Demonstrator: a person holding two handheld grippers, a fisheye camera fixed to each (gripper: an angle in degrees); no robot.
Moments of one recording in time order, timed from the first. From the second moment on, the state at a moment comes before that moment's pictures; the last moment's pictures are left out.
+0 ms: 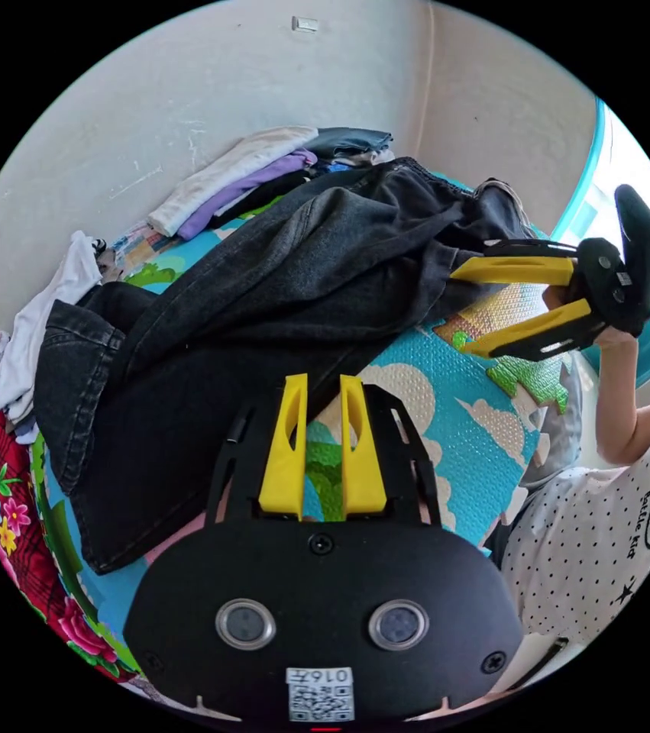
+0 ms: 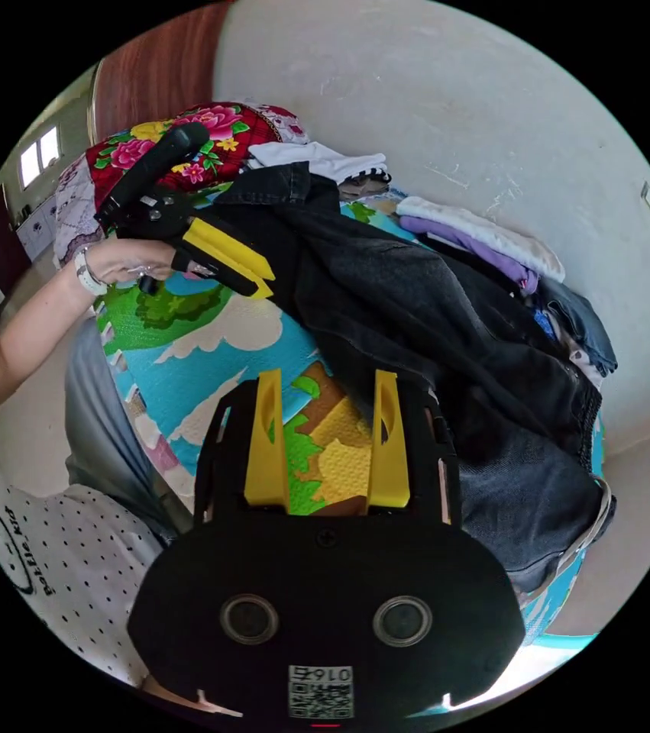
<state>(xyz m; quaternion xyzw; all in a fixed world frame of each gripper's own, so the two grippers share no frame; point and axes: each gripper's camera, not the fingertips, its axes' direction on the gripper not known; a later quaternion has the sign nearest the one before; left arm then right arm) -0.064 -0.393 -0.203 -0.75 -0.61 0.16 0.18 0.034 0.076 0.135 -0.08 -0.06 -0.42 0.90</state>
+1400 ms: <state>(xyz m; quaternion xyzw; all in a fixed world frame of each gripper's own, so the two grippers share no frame) 0.281 -0.249 -0.220 -0.41 -0.86 0.26 0.13 -0.274 0.138 0.157 -0.06 -0.19 -0.50 0.84</state>
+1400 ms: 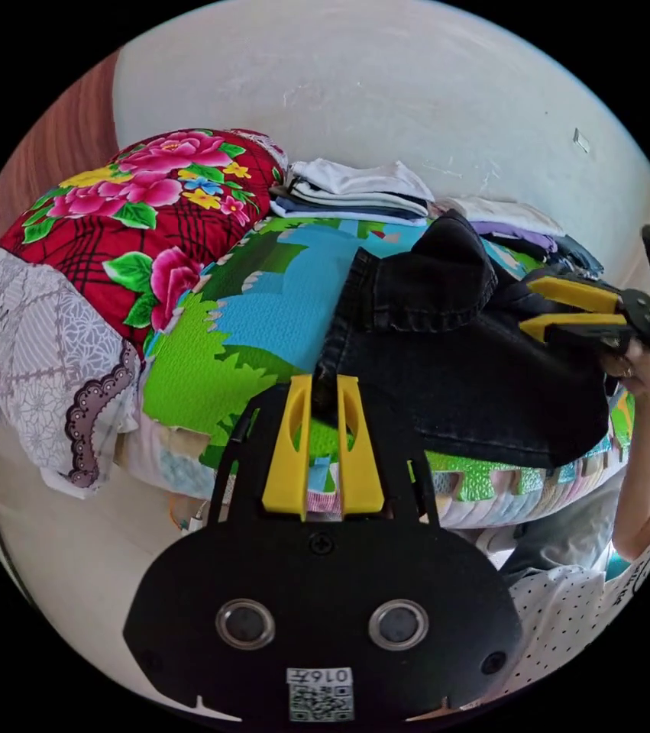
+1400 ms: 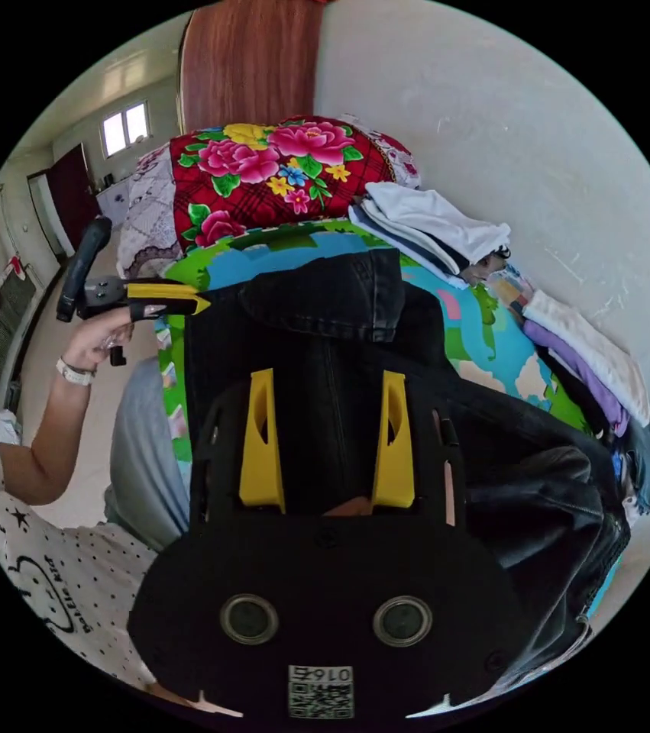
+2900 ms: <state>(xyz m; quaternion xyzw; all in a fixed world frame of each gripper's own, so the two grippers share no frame) 0.148 -0.298 -0.175 -0.64 -0.69 0.24 0.23 -0.373 0.071 0.217 -0.20 -0.16 -0.73 0.64</state>
